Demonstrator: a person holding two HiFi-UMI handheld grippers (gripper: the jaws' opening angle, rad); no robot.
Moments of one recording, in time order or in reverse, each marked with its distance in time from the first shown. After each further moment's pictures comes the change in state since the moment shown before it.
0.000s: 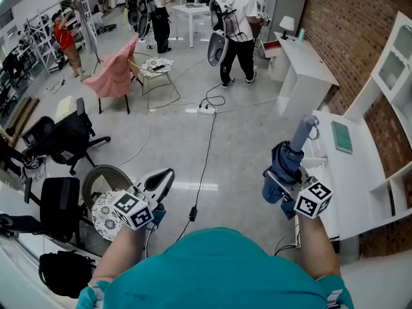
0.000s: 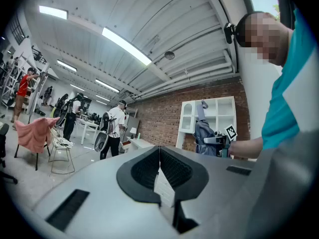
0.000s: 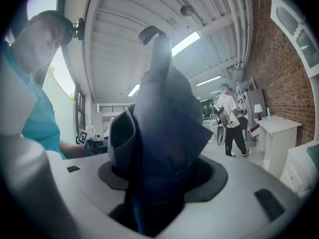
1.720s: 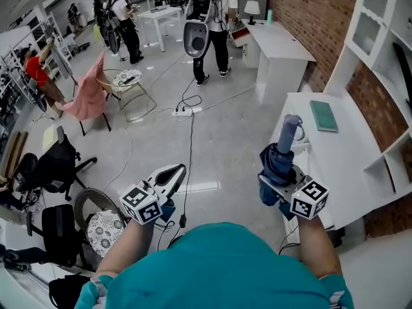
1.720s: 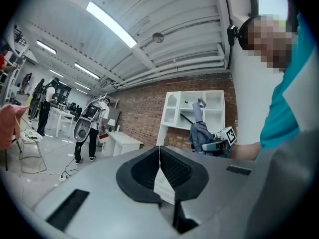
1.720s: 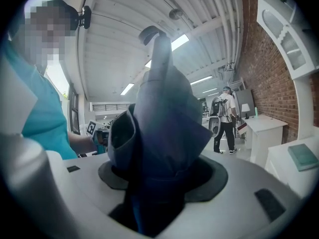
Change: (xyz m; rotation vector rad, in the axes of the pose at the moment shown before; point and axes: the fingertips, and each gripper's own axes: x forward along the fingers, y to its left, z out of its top) left arm 0.183 -0.086 -0.016 0.009 0.080 -0.224; right arm -0.082 -0.094 -0.018 0.002 0.007 -0.079
